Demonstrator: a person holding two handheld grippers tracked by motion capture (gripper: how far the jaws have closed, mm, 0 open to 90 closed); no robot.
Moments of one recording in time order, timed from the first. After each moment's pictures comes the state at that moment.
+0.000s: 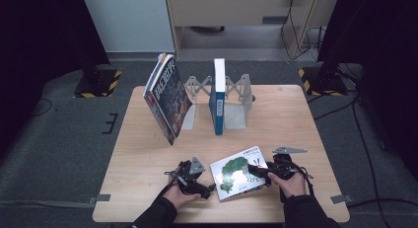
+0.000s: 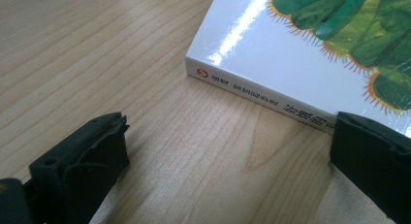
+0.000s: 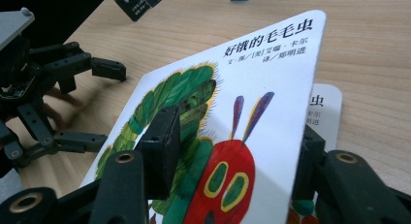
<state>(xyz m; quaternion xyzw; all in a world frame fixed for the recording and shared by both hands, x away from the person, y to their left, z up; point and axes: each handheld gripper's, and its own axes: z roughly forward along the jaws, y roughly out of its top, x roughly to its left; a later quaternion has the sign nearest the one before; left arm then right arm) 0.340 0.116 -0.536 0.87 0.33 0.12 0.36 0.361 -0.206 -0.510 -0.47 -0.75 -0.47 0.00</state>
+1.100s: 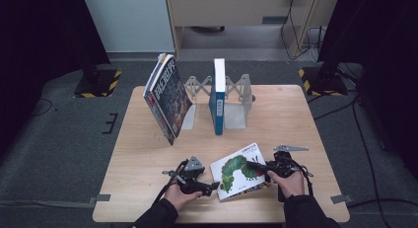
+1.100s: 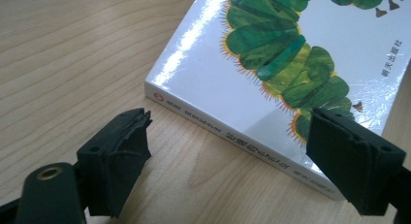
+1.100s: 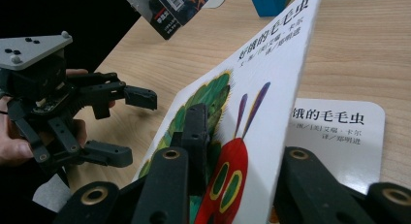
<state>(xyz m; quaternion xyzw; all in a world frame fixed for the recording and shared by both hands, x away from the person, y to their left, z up) 0.335 0.114 -0.524 0.83 0.36 0.04 0.42 0.361 -0.204 -0.500 -0.47 -0.72 -0.51 0.05</state>
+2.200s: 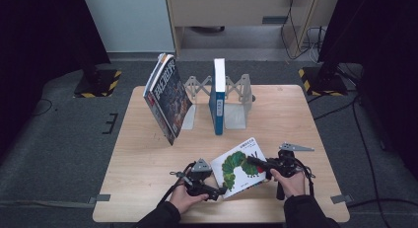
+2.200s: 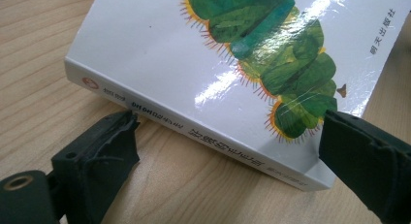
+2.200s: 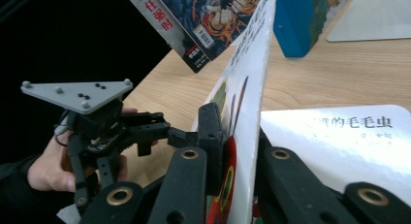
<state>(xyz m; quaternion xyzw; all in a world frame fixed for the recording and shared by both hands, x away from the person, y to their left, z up) 0.335 0.095 -0.534 0.83 0.34 0.00 0.44 0.359 -0.207 -0.489 -0.44 -0.69 -0.58 0.05</state>
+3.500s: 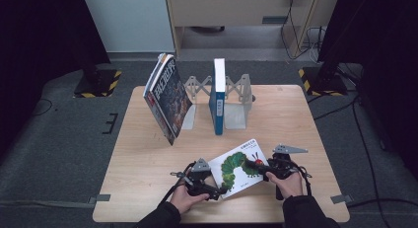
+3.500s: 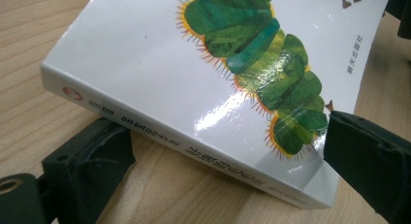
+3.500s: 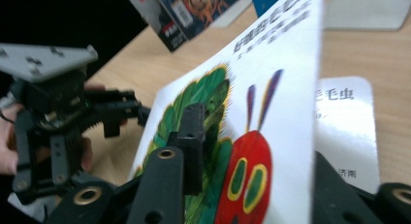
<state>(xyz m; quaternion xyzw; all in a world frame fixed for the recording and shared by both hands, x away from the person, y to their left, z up) 0.336 0.094 -0.537 0.82 0.35 0.00 0.45 0.360 -0.199 -0.503 -0.43 -0.73 -0.53 0.00</state>
